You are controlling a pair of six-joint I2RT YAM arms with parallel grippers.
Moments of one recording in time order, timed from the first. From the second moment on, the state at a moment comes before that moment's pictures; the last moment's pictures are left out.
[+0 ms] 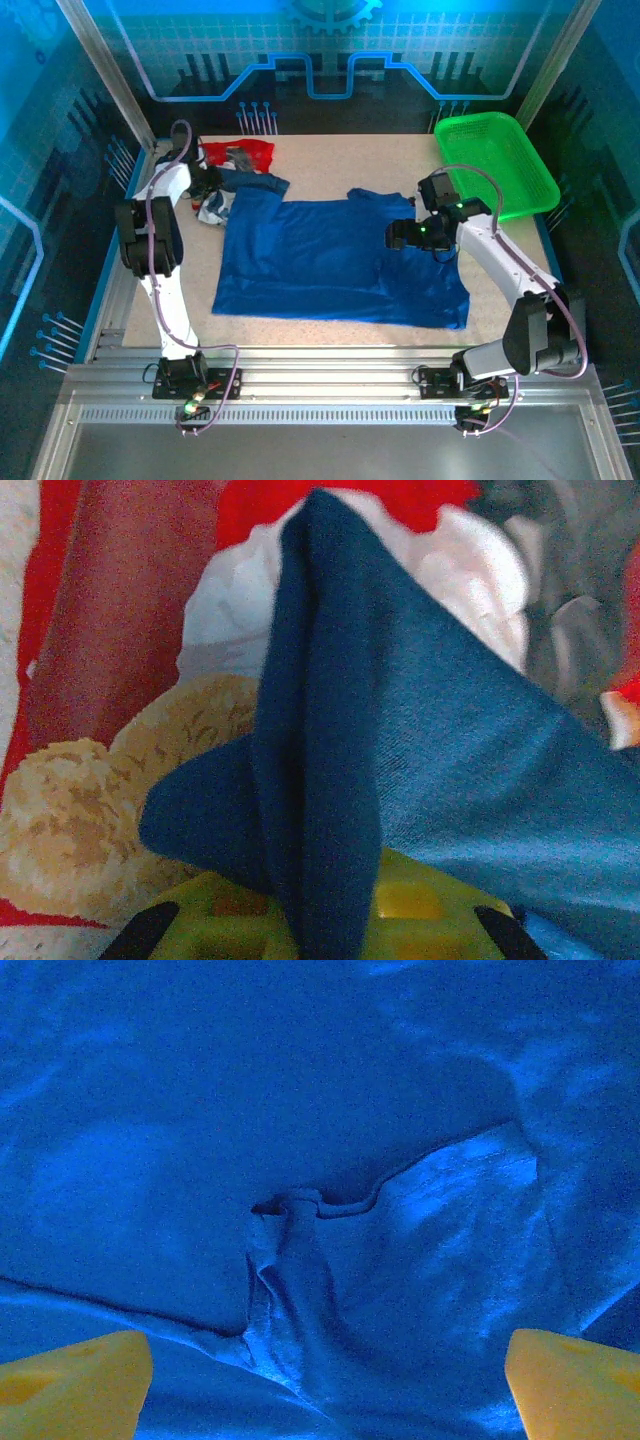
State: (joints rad) left arm 0.16 2.16 1.71 -0.59 0.15 -0.37; right arm 0.26 1.43 1.13 -0.89 -0.13 0.29
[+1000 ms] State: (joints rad) left arm 0.24 2.35 2.02 -0.60 0.12 -0.46; right arm 0.26 1.51 1.18 -0.88 -0.13 0.28
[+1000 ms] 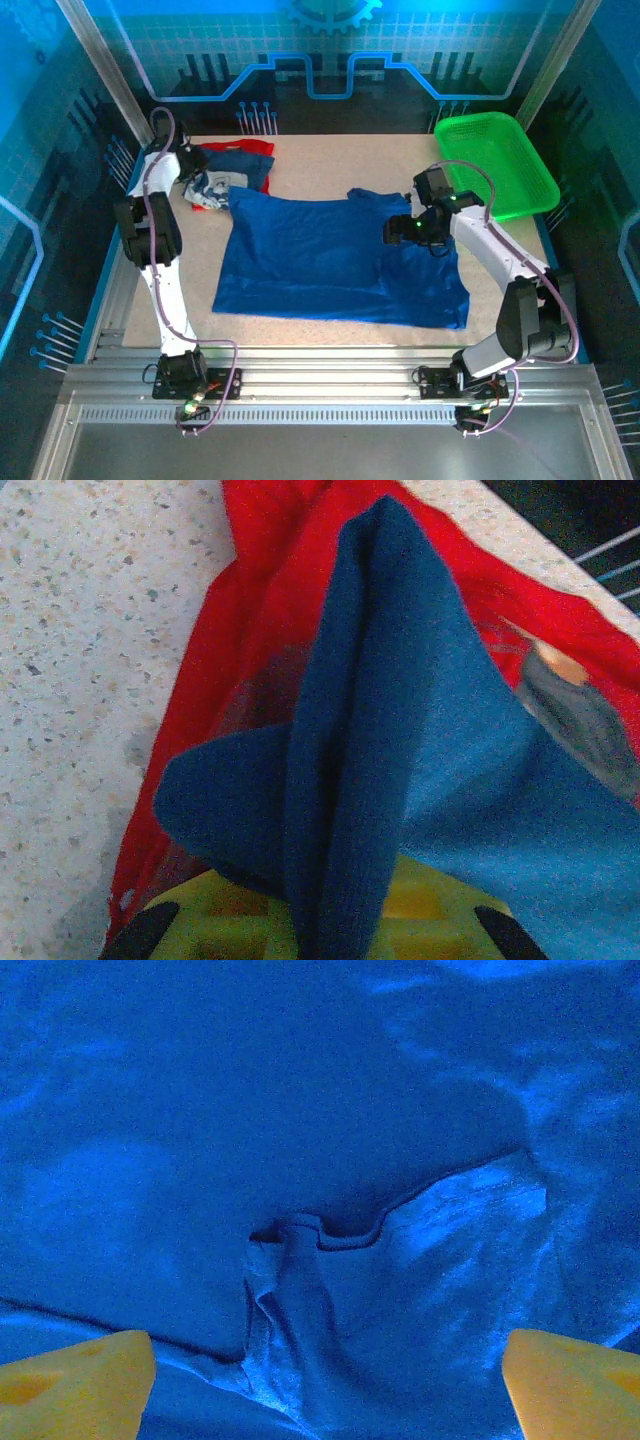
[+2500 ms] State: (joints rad) left arm 0.36 2.36 2.07 -0.68 0.20 -0.70; right arm 0.27 1.60 1.21 -0.88 -0.13 0.28
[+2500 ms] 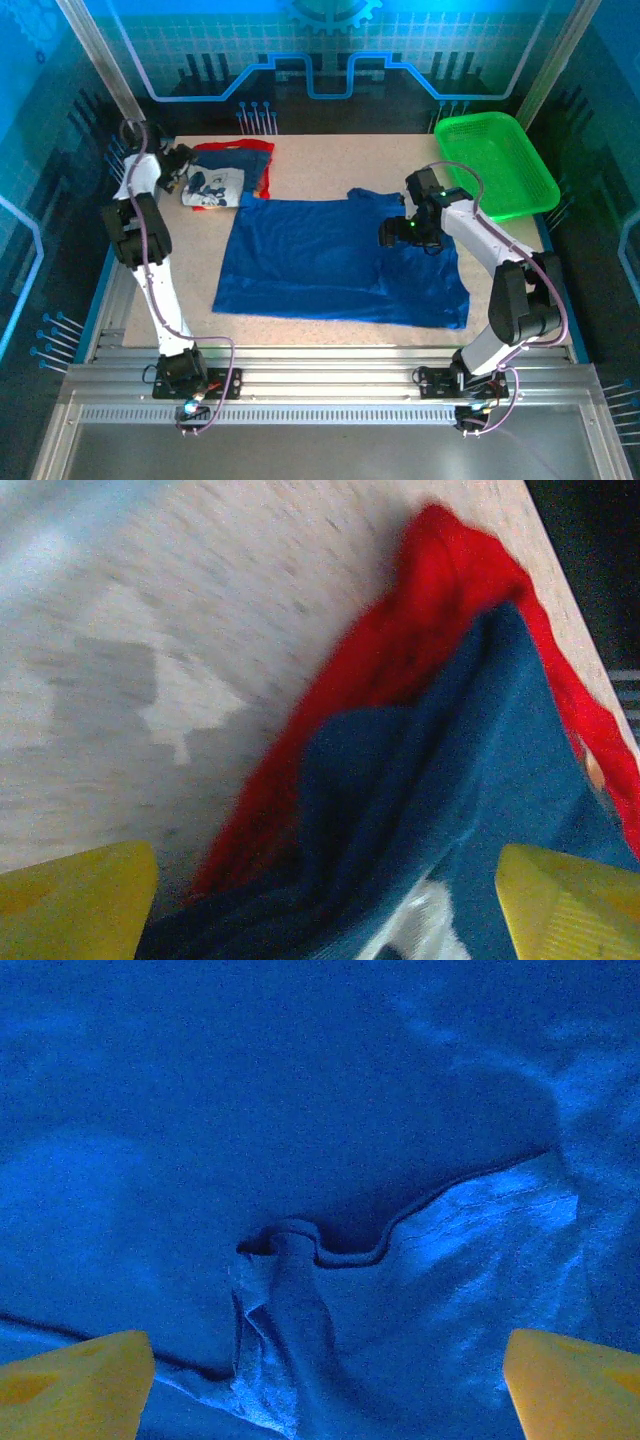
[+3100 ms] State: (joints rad) left arm 0.05 2.24 2.11 -0.74 0.06 -0.47; right arm 0.29 1.50 1.19 -0.84 -0.16 0.23
